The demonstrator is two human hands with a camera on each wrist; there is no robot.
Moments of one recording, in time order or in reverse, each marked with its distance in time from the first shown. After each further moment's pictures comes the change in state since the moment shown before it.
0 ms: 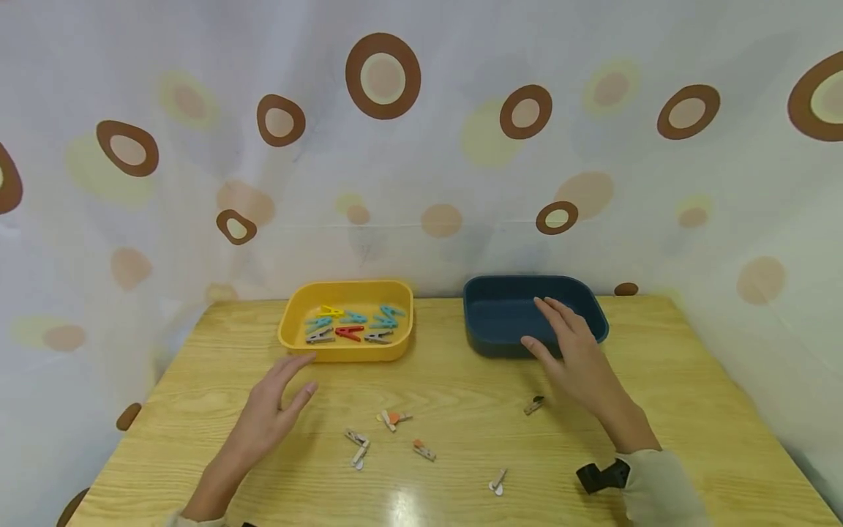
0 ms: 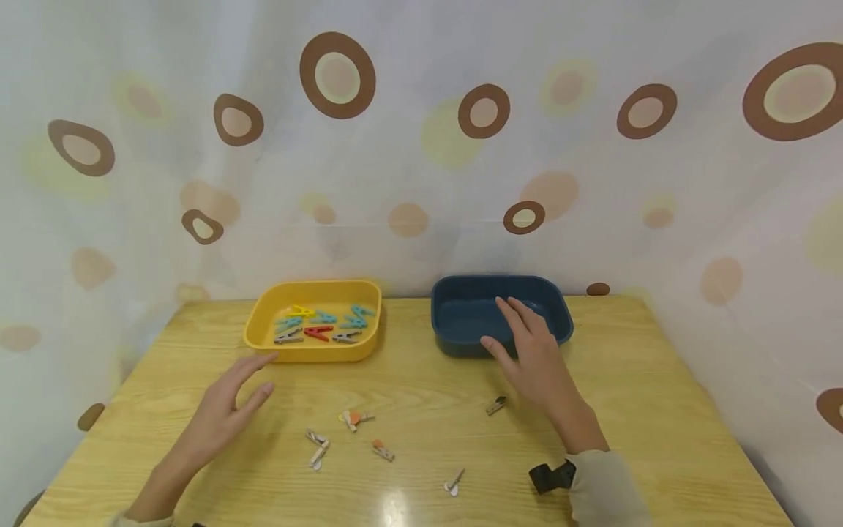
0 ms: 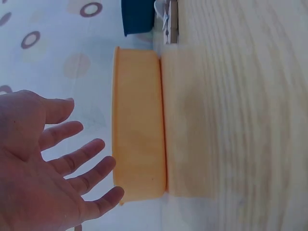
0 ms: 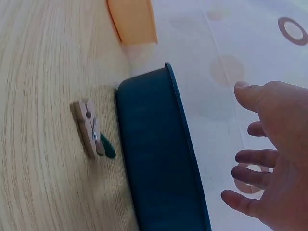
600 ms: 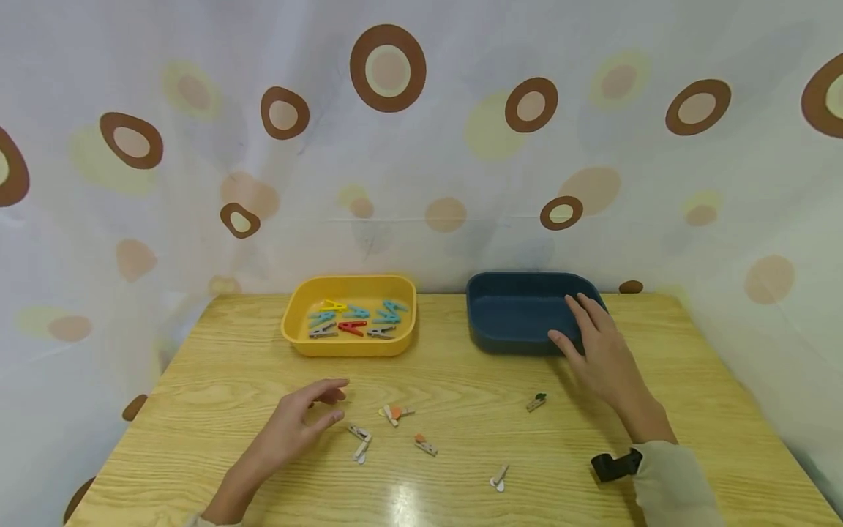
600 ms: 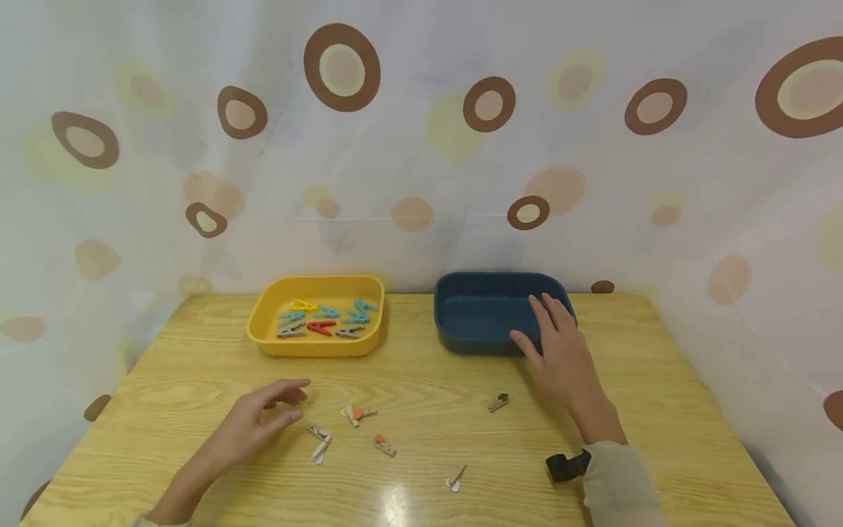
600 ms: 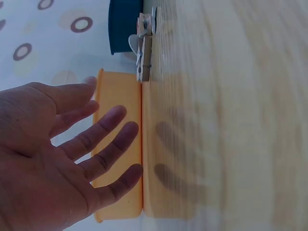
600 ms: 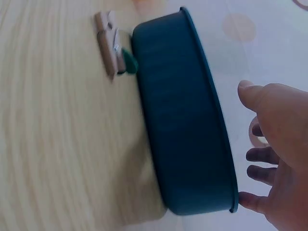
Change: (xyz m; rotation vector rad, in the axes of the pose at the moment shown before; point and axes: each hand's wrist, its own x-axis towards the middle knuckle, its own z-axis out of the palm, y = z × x) left_hand -0.013 0.002 0.023 -0.123 -0.220 -0.031; right_hand -0.012 0.044 0.000 -0.130 0.003 0.038
